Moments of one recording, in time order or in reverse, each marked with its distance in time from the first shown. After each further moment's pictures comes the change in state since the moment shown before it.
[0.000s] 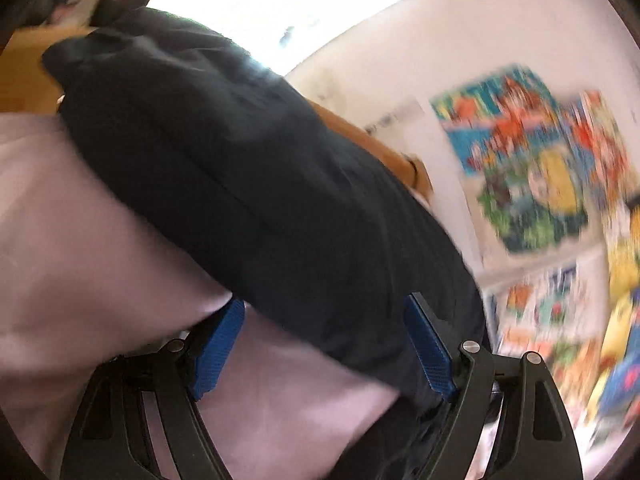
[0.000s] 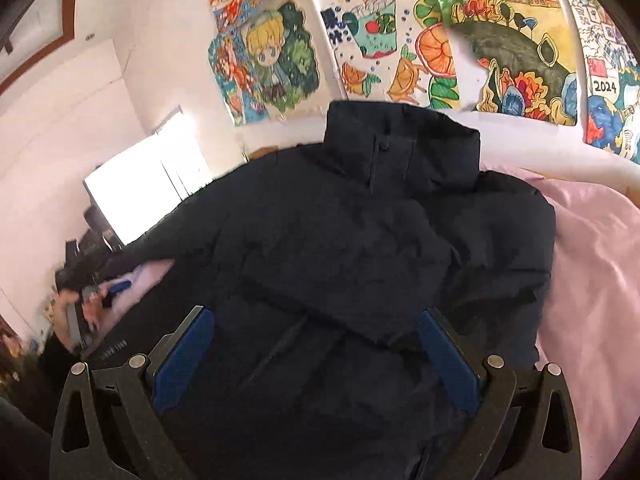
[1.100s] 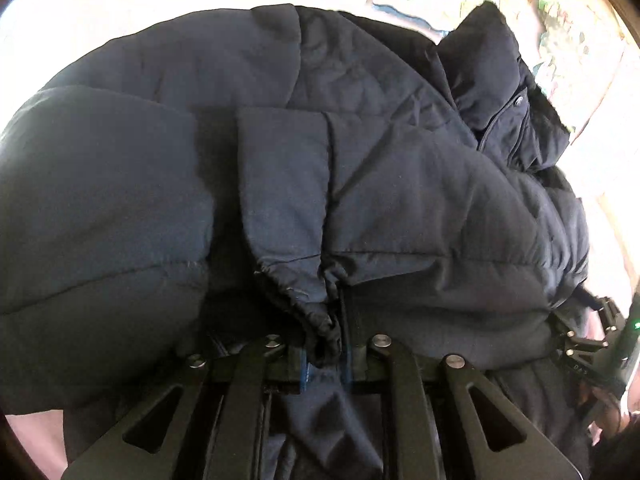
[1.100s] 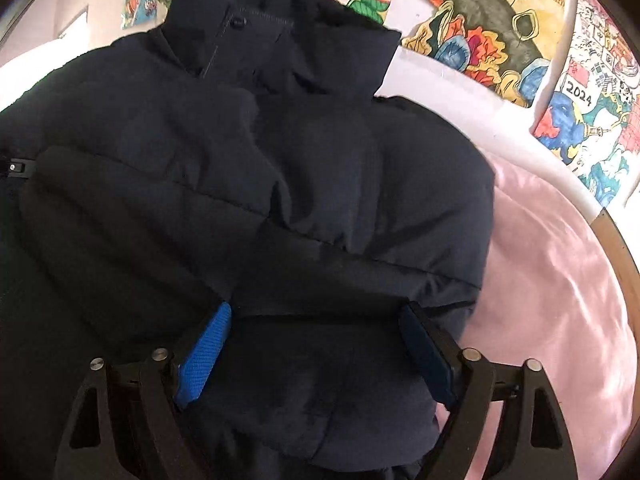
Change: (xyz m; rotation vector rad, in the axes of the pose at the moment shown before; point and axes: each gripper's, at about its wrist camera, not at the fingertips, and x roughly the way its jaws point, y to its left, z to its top) left arm 0.174 -0.193 -0.211 1.030 0.460 0.099; right arm 0.129 -0.115 -0.022 -0.164 0.176 -0.505
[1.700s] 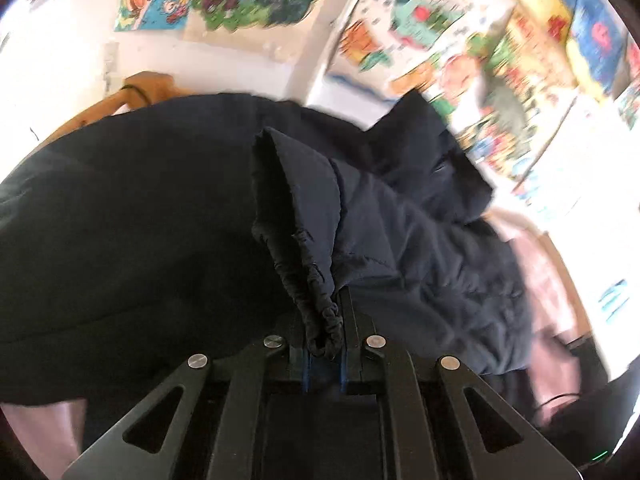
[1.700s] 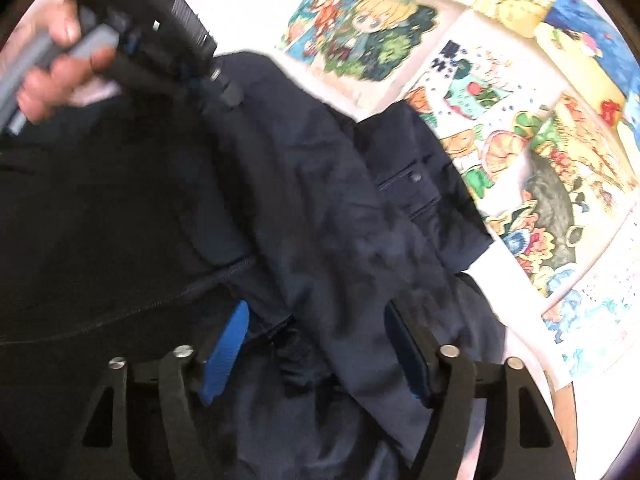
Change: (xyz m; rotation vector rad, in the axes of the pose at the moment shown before) left arm -0.072 -0.008 0.028 -0.012 -0.121 -0.121; right arm -0.119 0.100 -0.002 -0.453 -0.318 0.011
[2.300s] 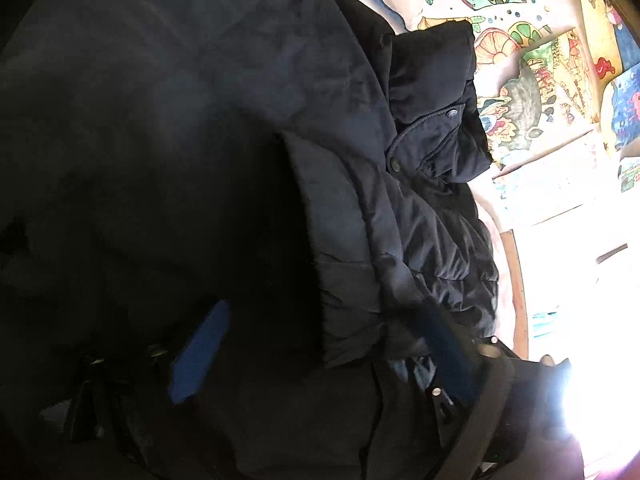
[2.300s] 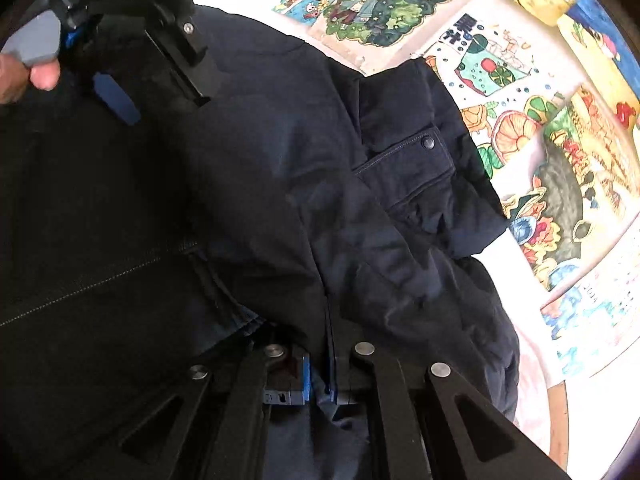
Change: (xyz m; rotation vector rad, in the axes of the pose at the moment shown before) left arm 0.056 -0.002 -0.019 -0.288 0.268 -0.265; right arm 0.068 0.016 -0.011 -0.054 0.127 -0.007
